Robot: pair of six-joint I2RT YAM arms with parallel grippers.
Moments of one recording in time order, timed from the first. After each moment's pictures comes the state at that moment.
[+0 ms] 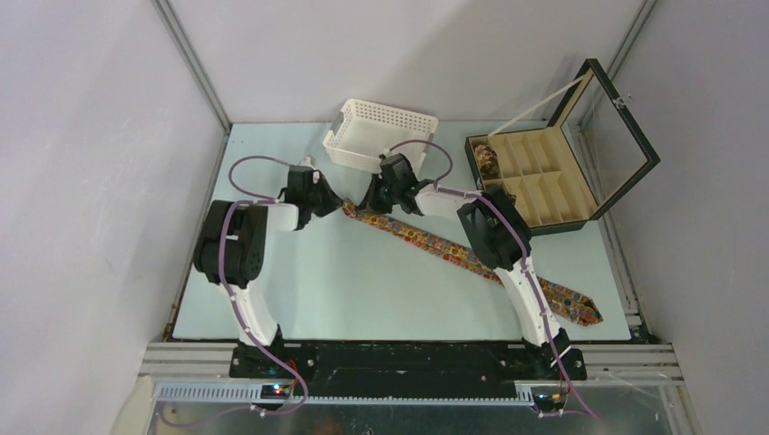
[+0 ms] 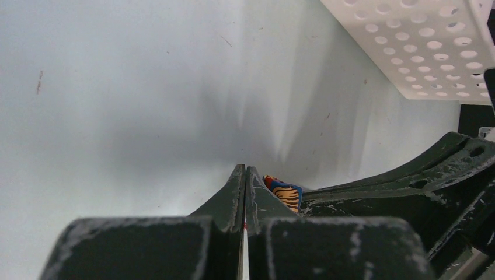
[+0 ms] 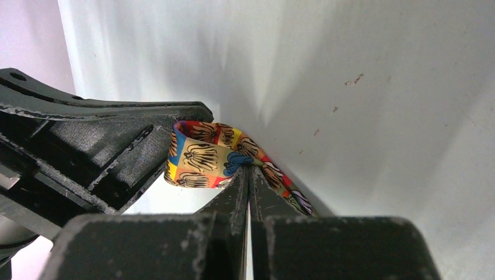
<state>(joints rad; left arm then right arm) -0.16 1.87 0.92 0.28 0.21 -0.63 0.66 2.36 1.66 0.00 -0.31 0.86</state>
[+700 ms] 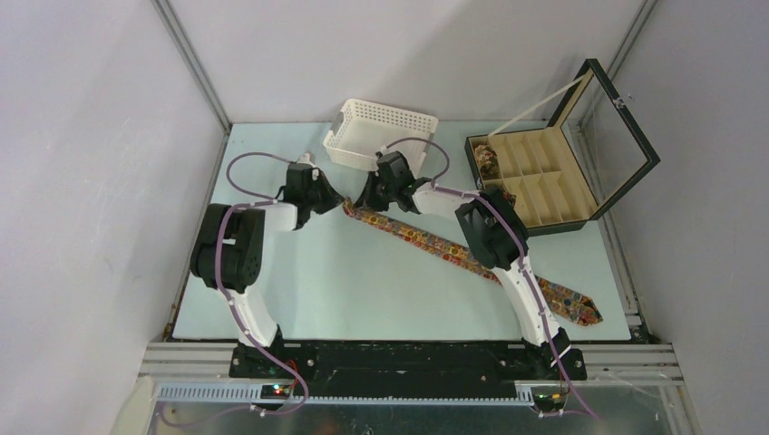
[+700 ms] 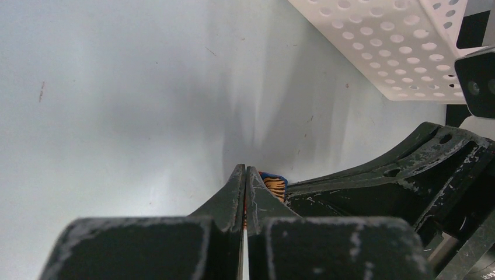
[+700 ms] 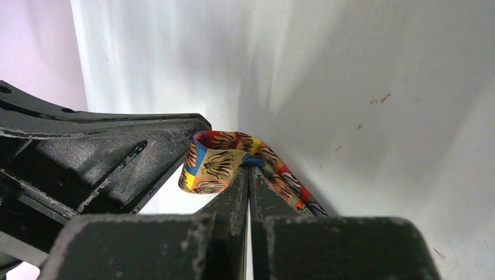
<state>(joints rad) -0.17 1.82 0.92 0.27 0.21 -0.62 0.67 2.38 1.71 -0.01 -0.32 0.87</state>
